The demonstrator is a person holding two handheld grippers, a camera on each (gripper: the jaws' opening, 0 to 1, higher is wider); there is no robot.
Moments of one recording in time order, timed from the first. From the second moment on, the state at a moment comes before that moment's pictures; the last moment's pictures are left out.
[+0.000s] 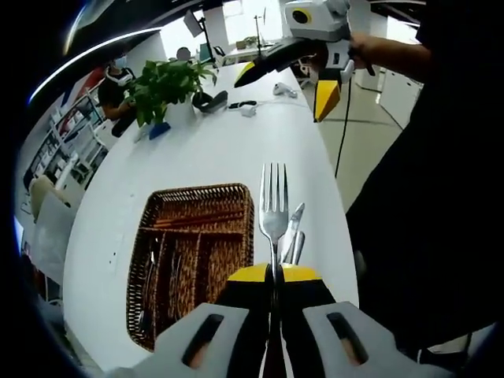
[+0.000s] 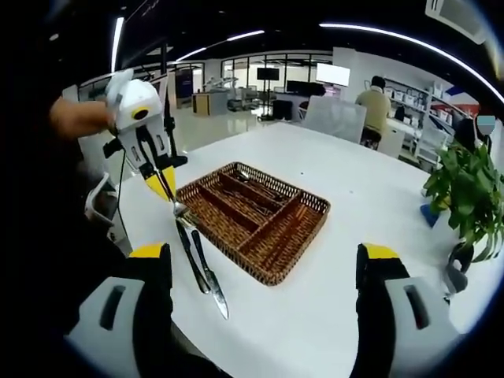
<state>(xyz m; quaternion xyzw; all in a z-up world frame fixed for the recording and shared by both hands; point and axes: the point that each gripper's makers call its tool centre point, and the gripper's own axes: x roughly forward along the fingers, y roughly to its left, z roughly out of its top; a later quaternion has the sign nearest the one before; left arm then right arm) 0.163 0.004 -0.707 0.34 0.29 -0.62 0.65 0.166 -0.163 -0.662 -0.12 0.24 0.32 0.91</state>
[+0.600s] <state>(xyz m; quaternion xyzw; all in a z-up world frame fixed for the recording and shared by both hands) 0.203 0.009 -0.705 0.36 0.28 -0.61 0.65 0.173 -0.165 -0.659 -0.12 0.24 0.31 0.91</state>
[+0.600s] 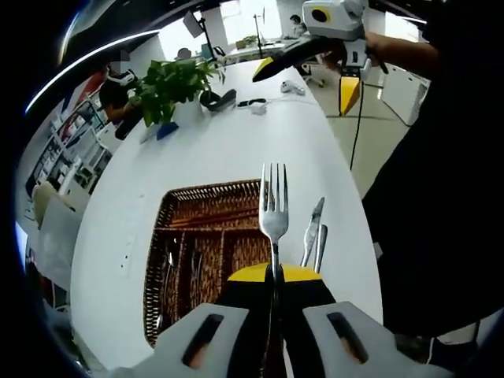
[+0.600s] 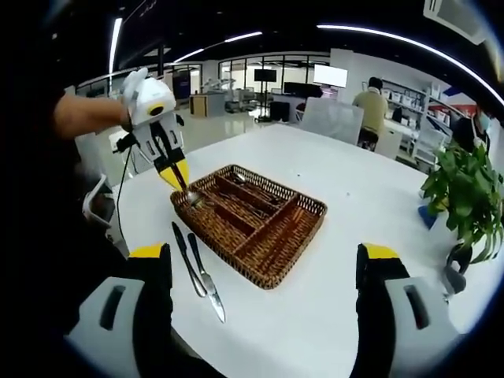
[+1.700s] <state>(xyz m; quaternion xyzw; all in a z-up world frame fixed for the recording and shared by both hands) 0.297 0.023 -0.686 0.37 0.26 -0.58 0.68 0.166 -0.145 -0.661 -0.10 0.25 0.30 0.92</state>
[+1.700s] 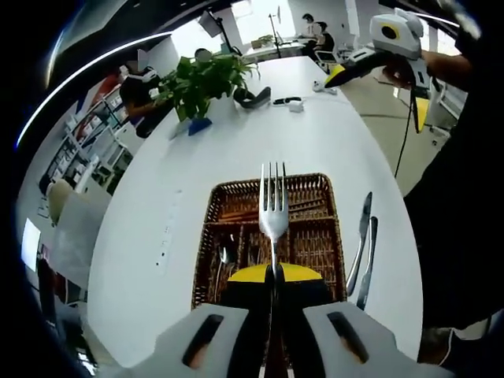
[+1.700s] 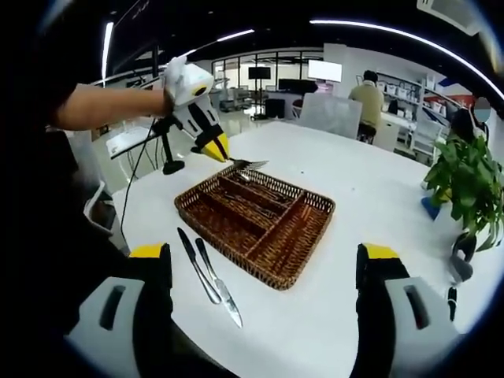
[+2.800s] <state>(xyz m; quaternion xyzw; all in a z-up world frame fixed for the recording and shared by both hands) 0.342 0.019 -0.707 0.38 0.26 -0.58 0.67 0.170 -0.165 -0.659 -0.09 0.25 0.26 0.93</state>
